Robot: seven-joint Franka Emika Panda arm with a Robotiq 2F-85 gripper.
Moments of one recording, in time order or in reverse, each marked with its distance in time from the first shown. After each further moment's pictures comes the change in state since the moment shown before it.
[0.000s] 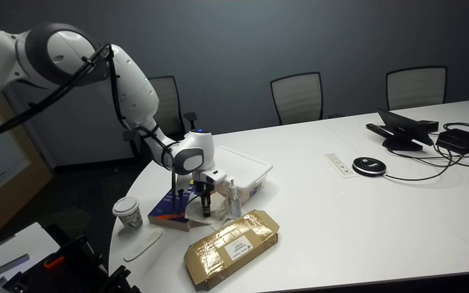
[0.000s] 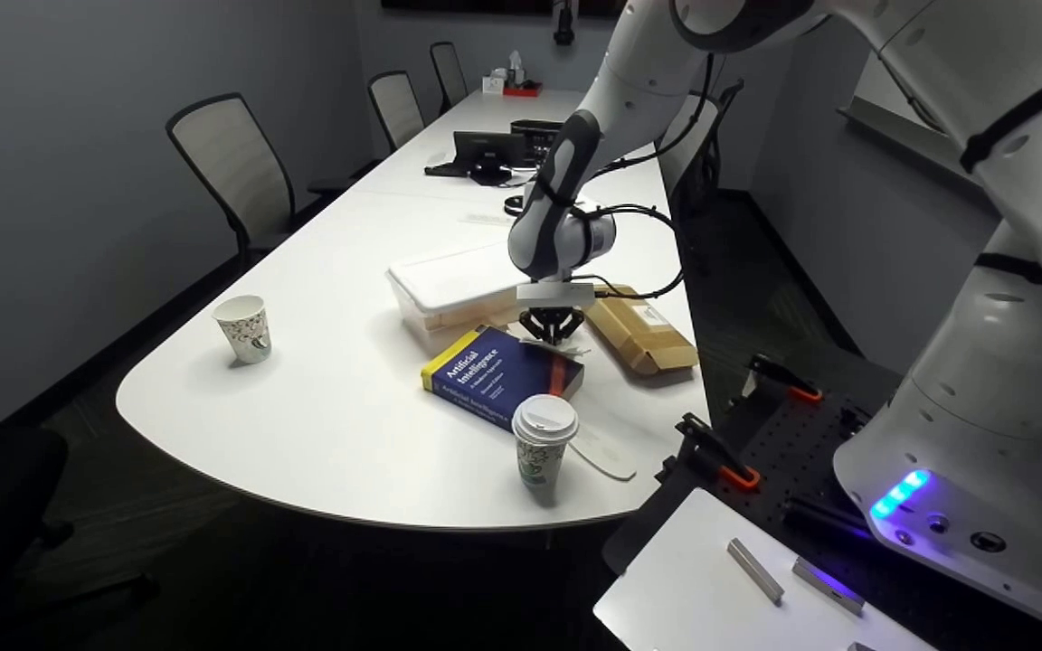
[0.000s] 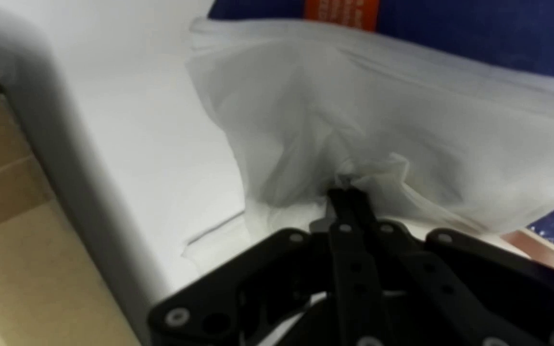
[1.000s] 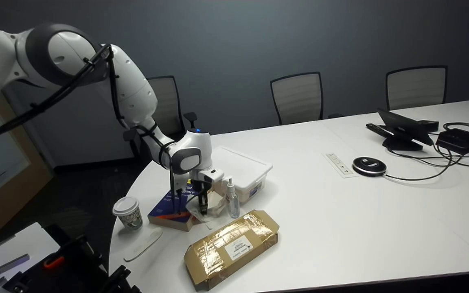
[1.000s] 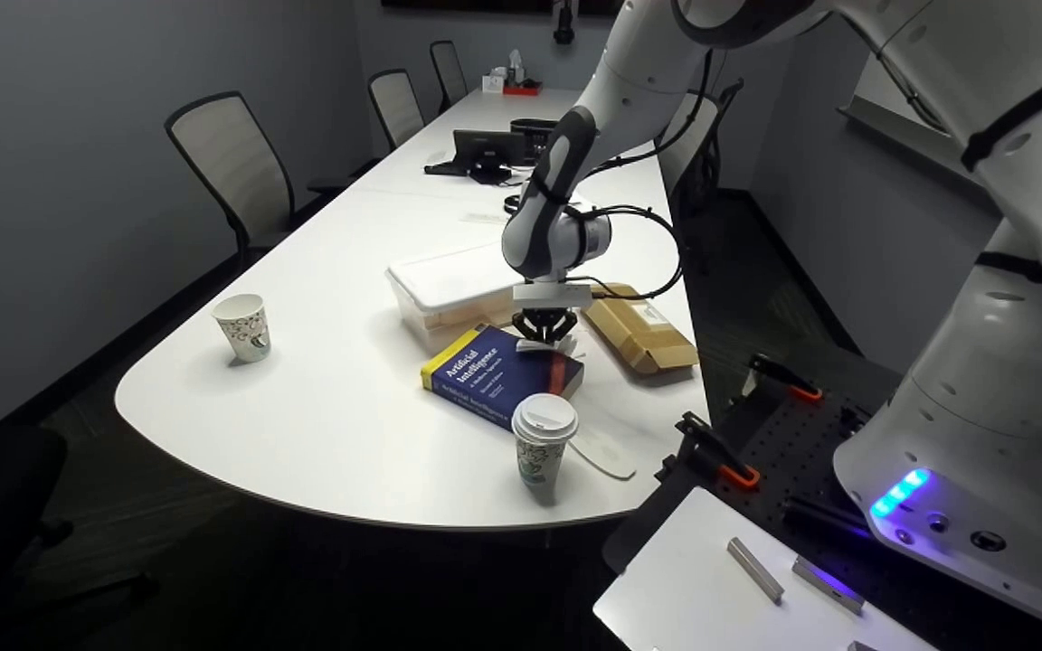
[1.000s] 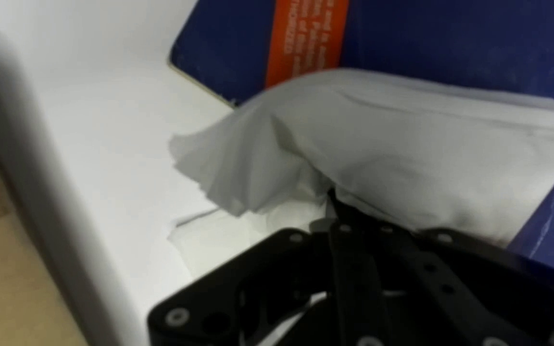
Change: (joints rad) arm -0.001 -0.003 0.027 -0.005 0.038 0.011 -0.075
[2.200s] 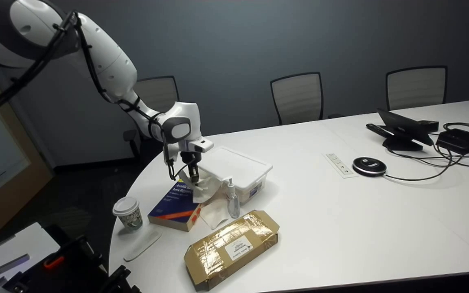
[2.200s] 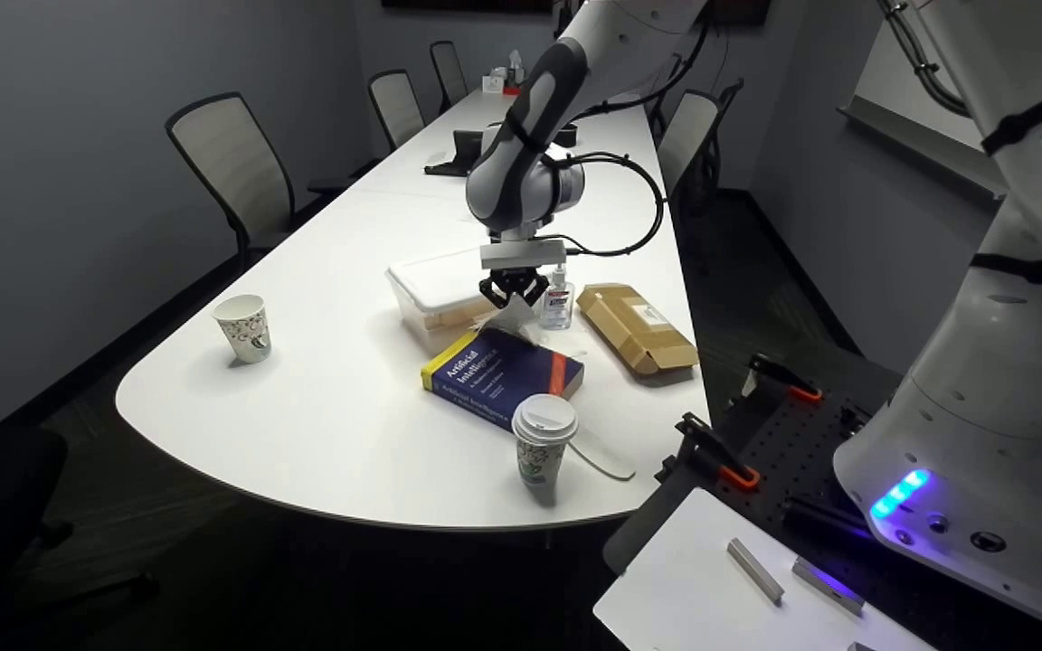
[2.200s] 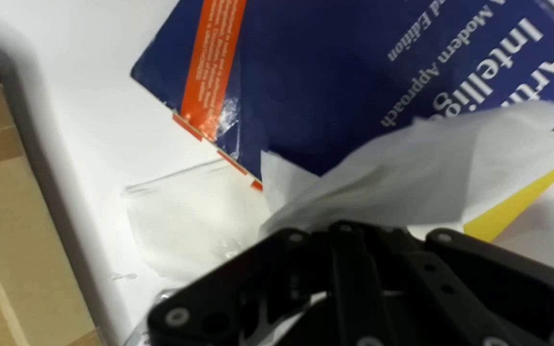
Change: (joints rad) arm 0.132 -0.167 -0.040 0.002 -0.020 -0.163 0.003
